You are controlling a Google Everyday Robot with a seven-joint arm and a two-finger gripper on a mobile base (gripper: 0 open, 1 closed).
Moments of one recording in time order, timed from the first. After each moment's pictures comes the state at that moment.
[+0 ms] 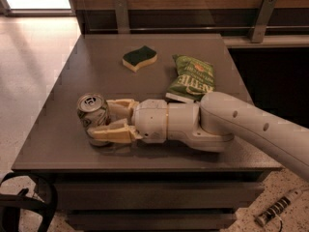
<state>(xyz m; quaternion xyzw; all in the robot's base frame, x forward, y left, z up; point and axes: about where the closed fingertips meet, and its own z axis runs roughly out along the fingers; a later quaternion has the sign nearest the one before) 0.449 0.113 0.867 -0.50 0.52 0.45 0.52</state>
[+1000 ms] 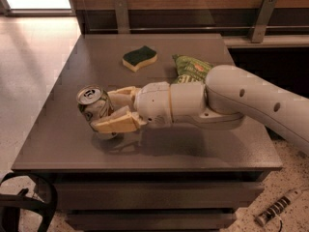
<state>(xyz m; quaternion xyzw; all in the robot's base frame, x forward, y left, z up) 0.457 0.102 0.888 -0.54 0.55 0.41 0.48</state>
